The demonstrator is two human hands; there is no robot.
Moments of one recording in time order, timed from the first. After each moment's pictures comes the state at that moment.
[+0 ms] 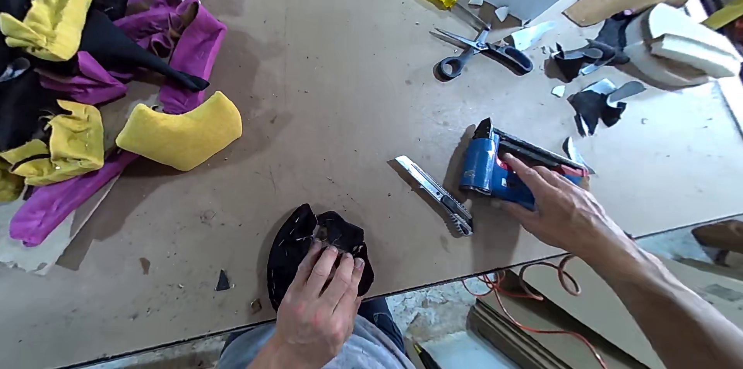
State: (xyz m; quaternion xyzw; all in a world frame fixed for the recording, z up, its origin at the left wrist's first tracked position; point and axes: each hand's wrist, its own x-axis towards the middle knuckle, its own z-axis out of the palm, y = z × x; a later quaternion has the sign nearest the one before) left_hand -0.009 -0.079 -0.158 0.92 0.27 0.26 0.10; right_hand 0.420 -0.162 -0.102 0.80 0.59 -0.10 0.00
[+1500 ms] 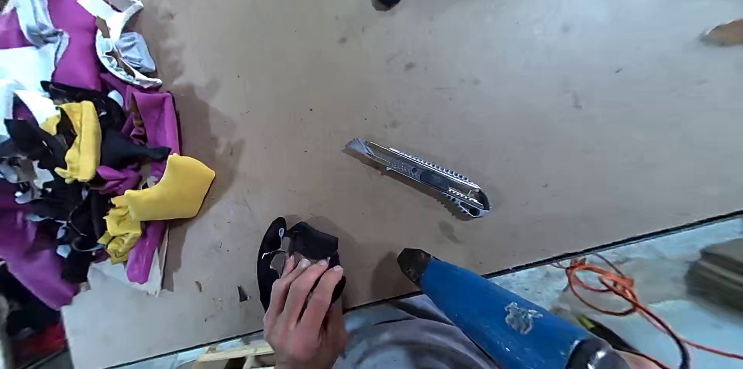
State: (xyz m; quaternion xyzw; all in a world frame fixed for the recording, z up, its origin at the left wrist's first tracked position) left_hand 0.016 -0.082 -0.129 0.92 0.32 0.20 0.07; right_hand 0.265 -0.272 -0.079 0.71 0.33 -0.49 -0.40
